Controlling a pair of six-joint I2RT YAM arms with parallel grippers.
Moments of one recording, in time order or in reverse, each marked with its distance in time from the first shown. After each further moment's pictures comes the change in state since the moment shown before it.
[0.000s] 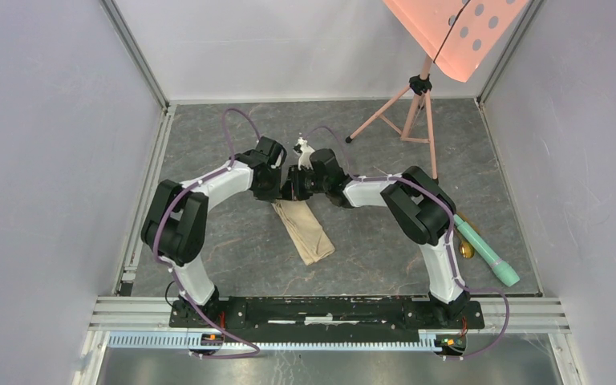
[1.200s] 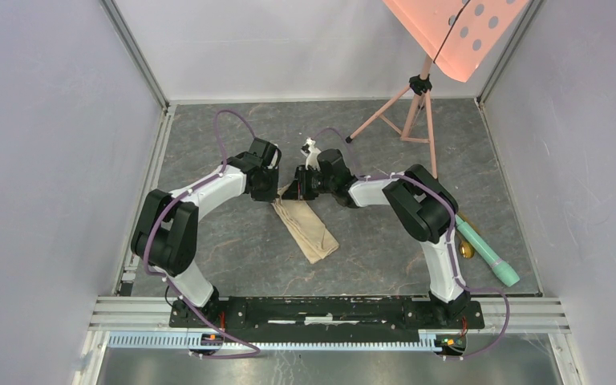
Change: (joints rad) left arm 0.011 -0.097 -0.066 0.030 0.052 0.002; right arm -0.045 0.008 -0.032 0.035 -0.045 0.051
